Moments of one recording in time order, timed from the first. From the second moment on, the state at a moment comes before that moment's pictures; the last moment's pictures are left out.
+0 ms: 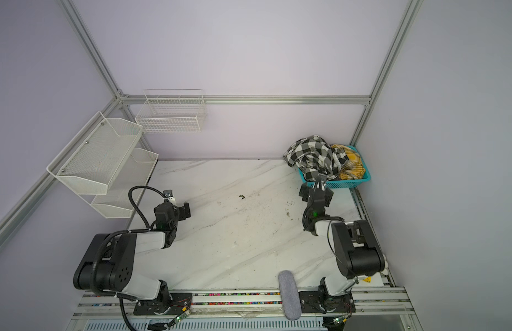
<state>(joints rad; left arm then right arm) -0.02 1.46 0.55 0.44 -0.34 -0.06 0.15 1.51 0.78 0.56 0.45 0.25</state>
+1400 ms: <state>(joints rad) -0.54 1.32 1.11 -0.55 -0.25 -0.52 -0.04 2.17 2.14 -0.75 0.16 0.36</state>
